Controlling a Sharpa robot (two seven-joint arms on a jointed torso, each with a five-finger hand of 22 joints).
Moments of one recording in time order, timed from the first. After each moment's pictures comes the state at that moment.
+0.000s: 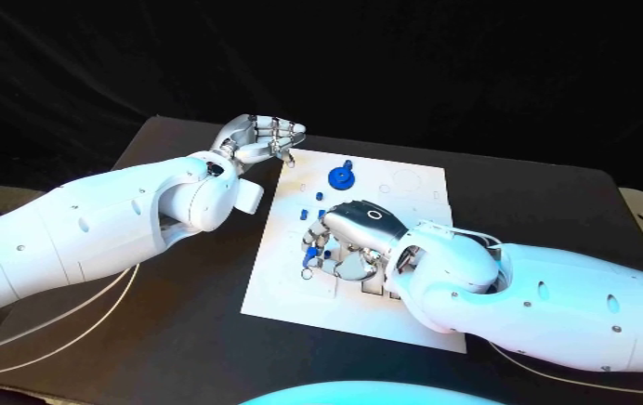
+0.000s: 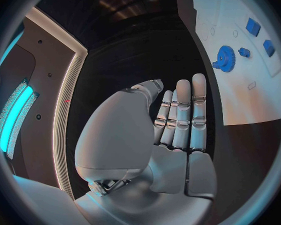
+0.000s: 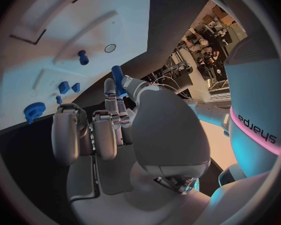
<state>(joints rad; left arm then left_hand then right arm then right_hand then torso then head) 1.21 -0.79 -0.02 1.45 -0.21 -0.34 0.30 1.49 -0.20 0.45 0.20 0.24 0.86 0.22 0.27 0.19 0.84 0.15 0.43 0.07 1.03 0.07 1.12 0.37 0.17 0.97 0.16 0.88 0.56 1.10 -0.72 -0.11 1.83 -1.66 -0.39 -0.20 1.40 -0.17 0.52 0.21 0.08 1.09 0.13 0.15 0.42 1.26 0.06 0.10 0.11 1.46 -0.01 1.48 1.31 0.06 1.46 0.09 1.36 1.31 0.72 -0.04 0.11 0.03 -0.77</state>
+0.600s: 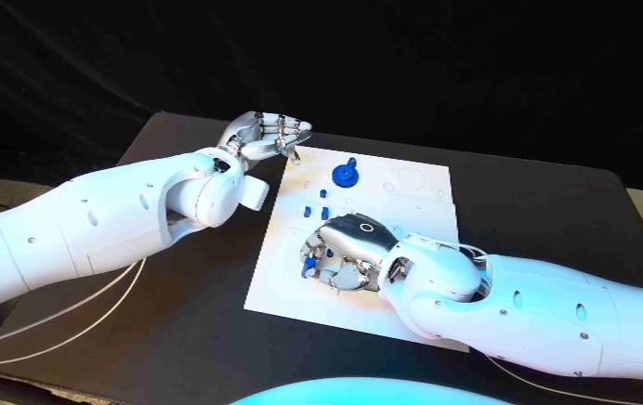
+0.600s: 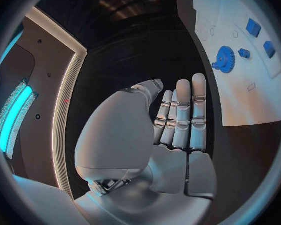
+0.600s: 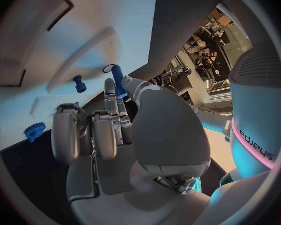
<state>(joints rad) 1.21 -0.79 -0.02 1.45 -0.21 -0.34 0.30 1.49 -0.20 0.45 0.20 0.24 0.86 0.22 0.27 0.19 0.84 0.15 0.43 0.07 1.03 0.07 1.12 0.37 0.17 0.97 0.16 0.88 0.56 1.04 -0.67 -0.12 1.75 -1.69 -0.38 -0.18 1.39 -0.17 0.52 0.21 0.10 1.08 0.13 0.15 0.42 1.26 0.06 0.10 0.11 1.46 -0.01 1.48 1.31 0.06 1.46 0.09 1.36 1.31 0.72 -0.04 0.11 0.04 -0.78</state>
